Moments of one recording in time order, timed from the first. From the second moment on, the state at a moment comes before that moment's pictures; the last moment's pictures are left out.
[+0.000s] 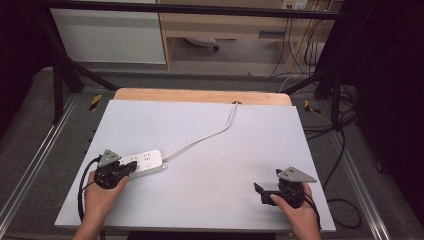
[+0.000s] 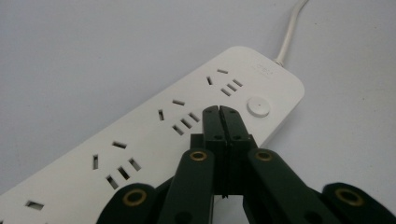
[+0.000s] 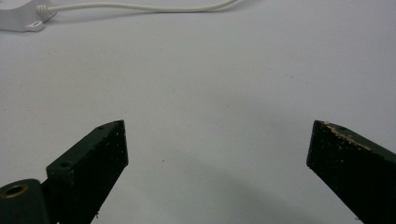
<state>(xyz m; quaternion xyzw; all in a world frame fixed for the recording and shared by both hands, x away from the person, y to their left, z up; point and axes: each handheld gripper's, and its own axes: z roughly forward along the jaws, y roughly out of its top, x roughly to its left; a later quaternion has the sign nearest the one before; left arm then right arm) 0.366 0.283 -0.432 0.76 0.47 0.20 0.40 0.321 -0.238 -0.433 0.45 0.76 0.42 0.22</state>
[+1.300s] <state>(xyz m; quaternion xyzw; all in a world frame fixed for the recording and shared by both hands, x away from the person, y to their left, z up) 0.368 0.291 -0.434 0.75 0.48 0.19 0.40 0.320 -0.238 -0.432 0.45 0.76 0.42 0.22</state>
